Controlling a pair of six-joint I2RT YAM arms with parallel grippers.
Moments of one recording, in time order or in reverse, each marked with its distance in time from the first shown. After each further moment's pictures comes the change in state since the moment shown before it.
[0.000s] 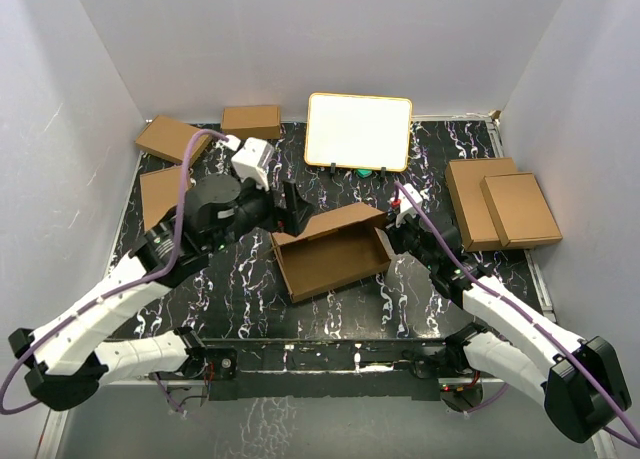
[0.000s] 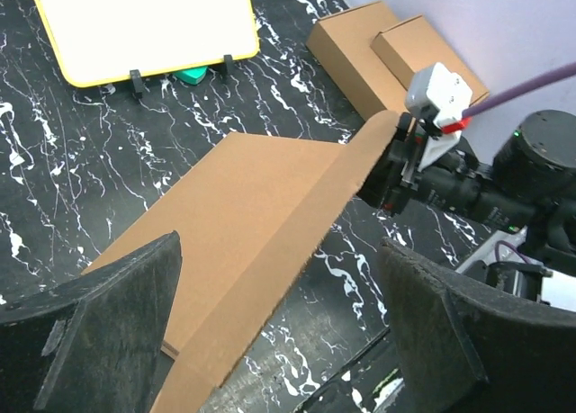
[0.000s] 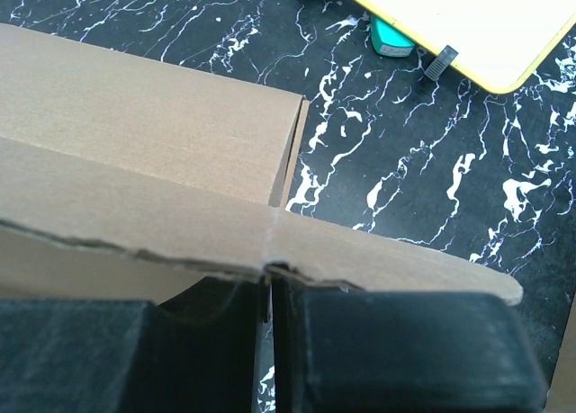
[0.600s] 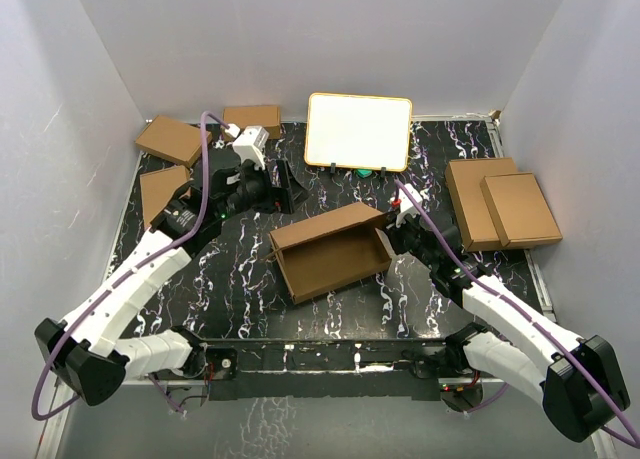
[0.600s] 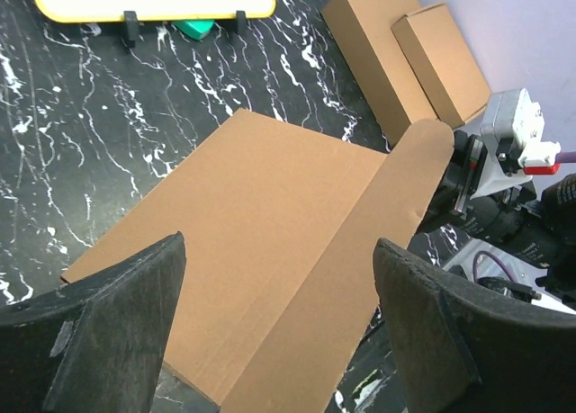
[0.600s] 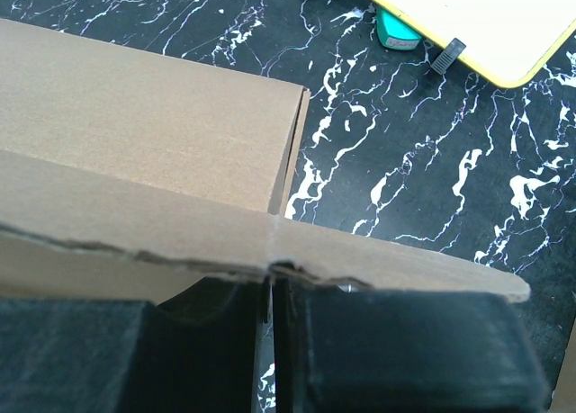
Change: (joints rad) left arm 0.291 0.149 -0.050 0.084 0.304 -0.085; right arm -0.017 0.008 0.000 -0.008 -0.029 -0.001
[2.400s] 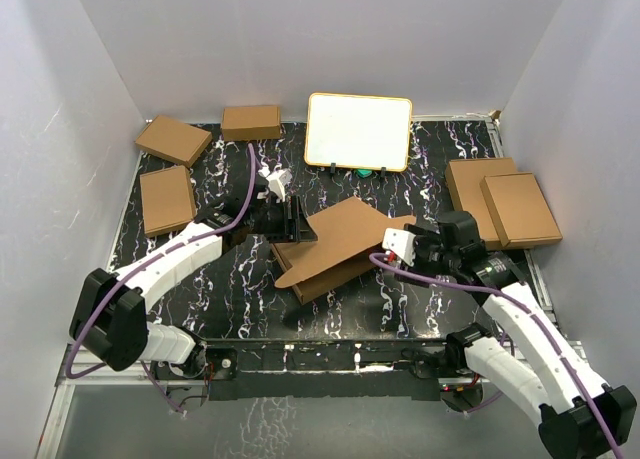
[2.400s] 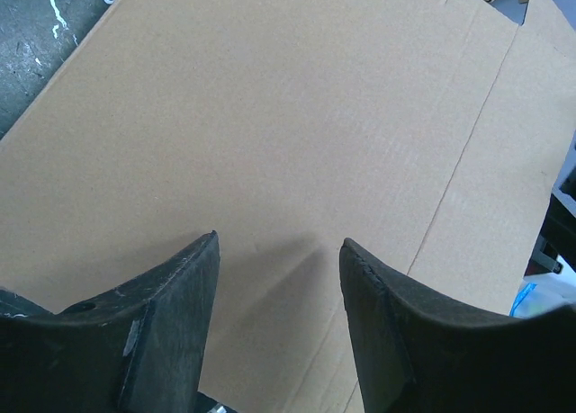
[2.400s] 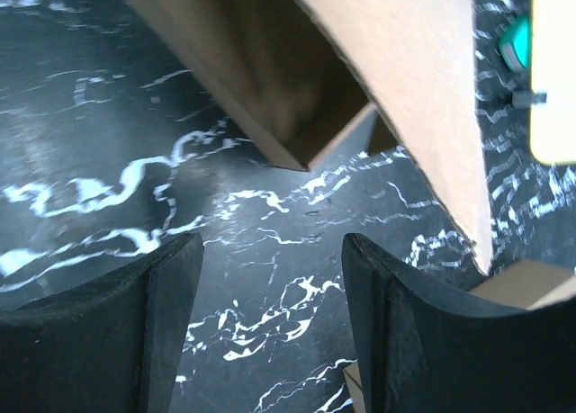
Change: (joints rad) left arm 0.048 0.210 -0.279 0.153 0.293 -0.109; right arm -0.116 -0.172 0.160 -0.717 -0.306 -0.794
